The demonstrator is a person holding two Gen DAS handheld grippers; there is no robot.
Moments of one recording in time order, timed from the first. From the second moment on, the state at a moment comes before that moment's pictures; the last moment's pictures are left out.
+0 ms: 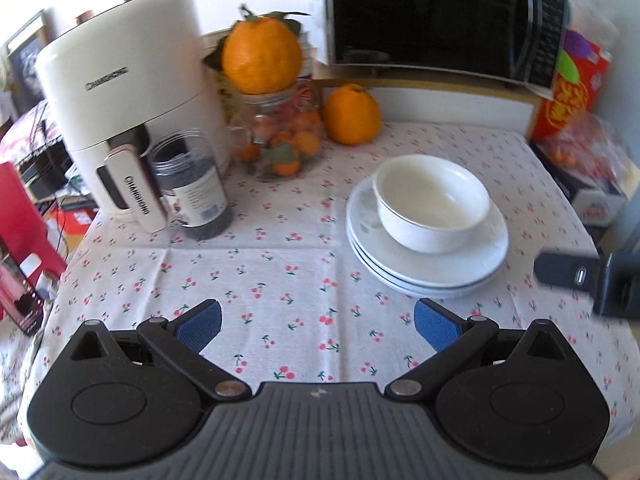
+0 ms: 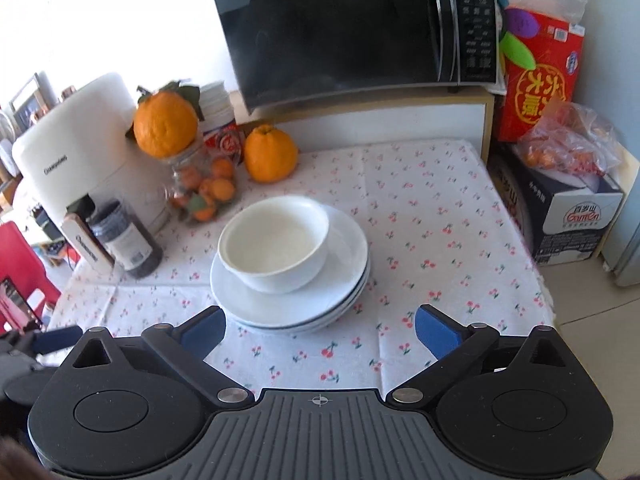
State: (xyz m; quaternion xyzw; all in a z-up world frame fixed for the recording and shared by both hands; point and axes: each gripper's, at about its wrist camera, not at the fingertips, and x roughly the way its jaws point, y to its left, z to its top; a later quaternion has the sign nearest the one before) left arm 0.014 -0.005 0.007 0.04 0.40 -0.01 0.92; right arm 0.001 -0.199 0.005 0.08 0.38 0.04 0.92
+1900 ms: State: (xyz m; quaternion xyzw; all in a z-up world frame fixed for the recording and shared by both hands) left arm 0.010 0.001 0.005 0.02 0.41 0.00 0.91; right arm 0.004 -0.181 -0.006 0.05 0.40 0.04 0.91
